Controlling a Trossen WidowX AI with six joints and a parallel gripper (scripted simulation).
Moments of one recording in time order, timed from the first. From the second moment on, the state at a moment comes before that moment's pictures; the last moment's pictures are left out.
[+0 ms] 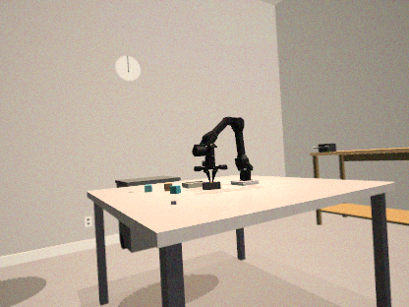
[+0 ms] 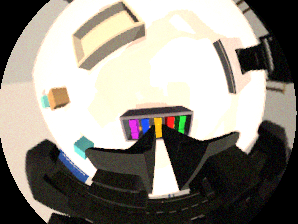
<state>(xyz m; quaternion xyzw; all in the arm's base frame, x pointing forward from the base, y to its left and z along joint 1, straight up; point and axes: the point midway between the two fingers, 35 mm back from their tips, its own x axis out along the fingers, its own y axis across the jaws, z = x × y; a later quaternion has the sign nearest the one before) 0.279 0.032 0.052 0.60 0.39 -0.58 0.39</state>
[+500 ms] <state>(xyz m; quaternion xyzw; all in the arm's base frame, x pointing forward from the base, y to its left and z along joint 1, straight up) 0.279 0.032 0.057 0.60 0.39 -0.58 0.39</state>
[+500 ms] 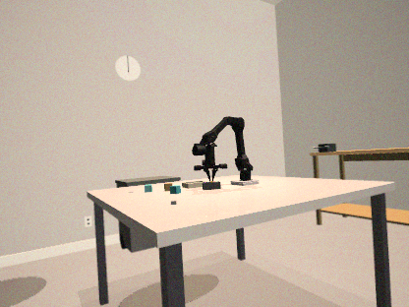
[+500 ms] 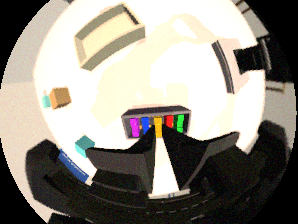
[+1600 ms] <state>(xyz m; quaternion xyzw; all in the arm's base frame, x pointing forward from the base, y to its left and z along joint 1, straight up) 0.279 0.032 0.074 0.60 0.39 -0.58 0.39</state>
